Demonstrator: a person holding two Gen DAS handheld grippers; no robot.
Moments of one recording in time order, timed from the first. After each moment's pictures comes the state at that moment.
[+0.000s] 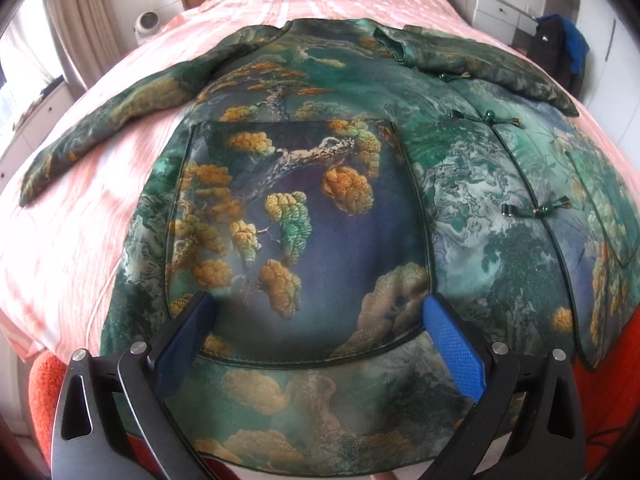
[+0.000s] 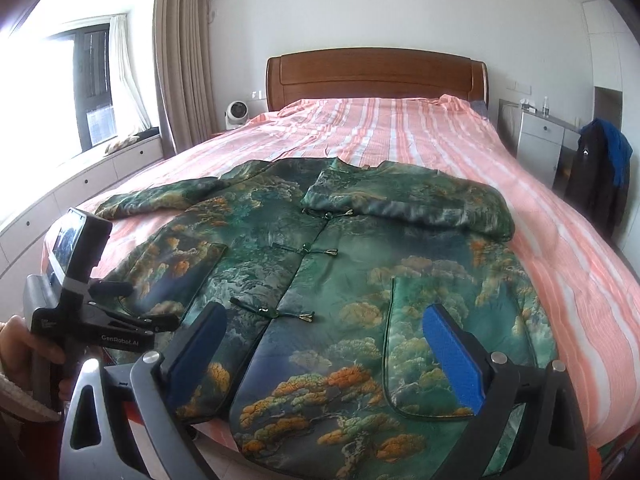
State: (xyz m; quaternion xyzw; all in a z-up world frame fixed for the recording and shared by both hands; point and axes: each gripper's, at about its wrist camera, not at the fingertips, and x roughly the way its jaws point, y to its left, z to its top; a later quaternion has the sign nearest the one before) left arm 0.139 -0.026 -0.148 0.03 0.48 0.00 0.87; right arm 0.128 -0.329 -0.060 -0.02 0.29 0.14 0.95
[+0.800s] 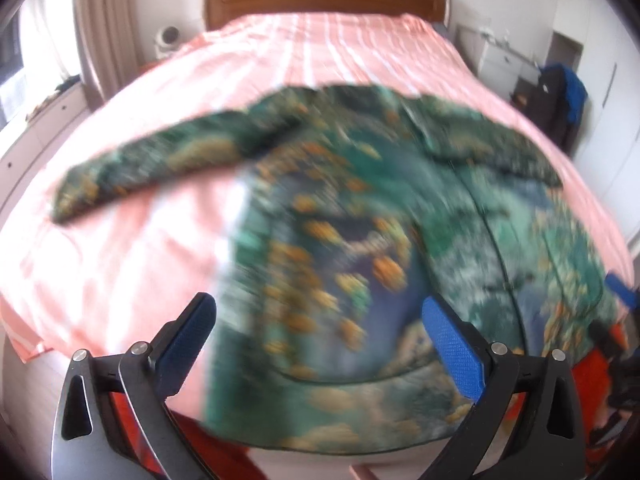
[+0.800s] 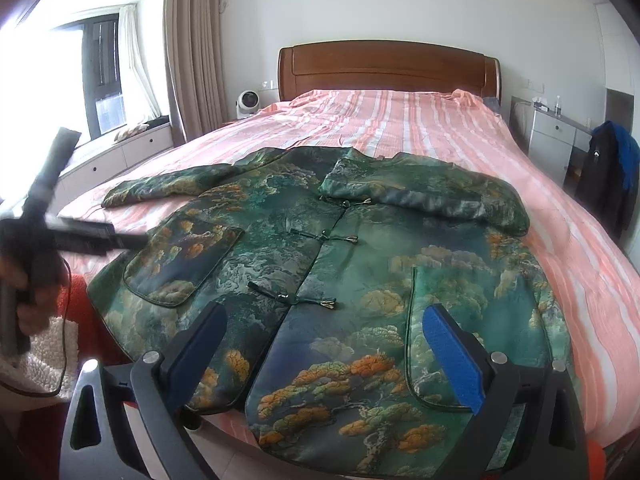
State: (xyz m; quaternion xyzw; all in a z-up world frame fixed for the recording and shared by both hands) left arm 0.129 0.040 -0.057 -0.02 0.42 0.00 0.91; right arm 0.126 -0.316 -0.067 -0.03 0.31 0.15 0.94
